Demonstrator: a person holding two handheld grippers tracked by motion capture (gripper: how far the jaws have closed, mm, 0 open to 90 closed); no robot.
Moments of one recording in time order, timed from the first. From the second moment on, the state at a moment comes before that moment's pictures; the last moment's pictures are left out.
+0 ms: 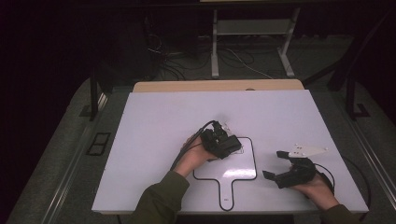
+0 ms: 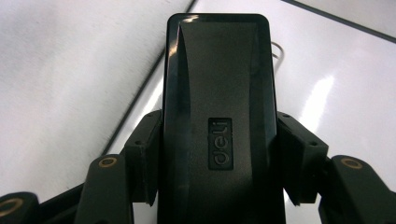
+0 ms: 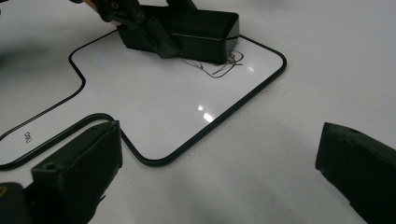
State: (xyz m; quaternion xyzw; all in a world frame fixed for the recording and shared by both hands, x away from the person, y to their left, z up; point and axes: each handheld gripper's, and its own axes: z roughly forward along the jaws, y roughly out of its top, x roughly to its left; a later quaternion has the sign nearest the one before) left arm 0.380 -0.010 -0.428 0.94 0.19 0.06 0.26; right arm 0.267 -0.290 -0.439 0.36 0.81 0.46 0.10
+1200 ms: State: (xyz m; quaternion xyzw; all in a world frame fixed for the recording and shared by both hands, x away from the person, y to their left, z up) left arm 0.382 -0.036 -0.428 0.95 0.16 0.06 0.26; right arm 0.266 -0.291 -0.439 0.36 0.81 0.46 0.10
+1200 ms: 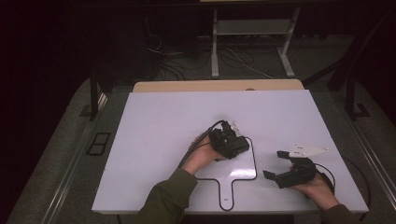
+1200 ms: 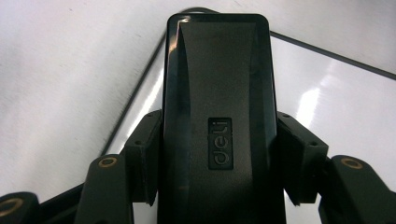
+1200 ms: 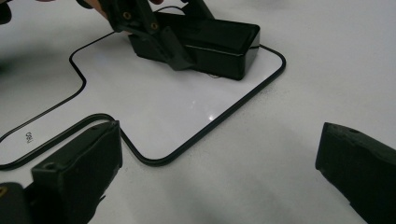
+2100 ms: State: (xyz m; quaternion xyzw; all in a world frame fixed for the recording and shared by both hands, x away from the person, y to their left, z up) left arm 0.380 -0.052 -0.426 0.95 0.14 0.06 0.26; right arm 0.266 -0.294 -0.437 0.36 0.81 0.46 0.10
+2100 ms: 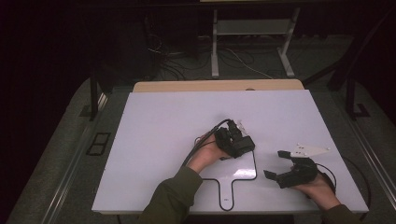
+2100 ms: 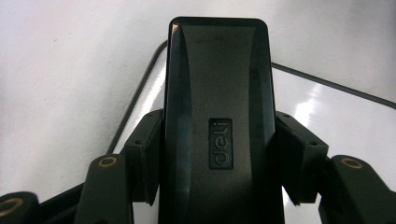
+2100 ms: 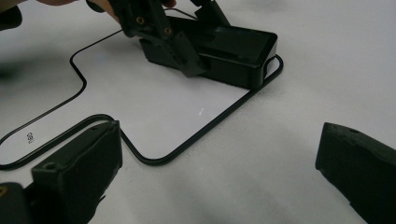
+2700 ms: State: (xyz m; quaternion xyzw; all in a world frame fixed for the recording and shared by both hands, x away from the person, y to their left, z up) left arm 0.372 -0.051 -0.426 0.95 0.14 0.05 0.26; right arm 0.265 -0.294 -0.437 0.36 0.81 0.46 0.11
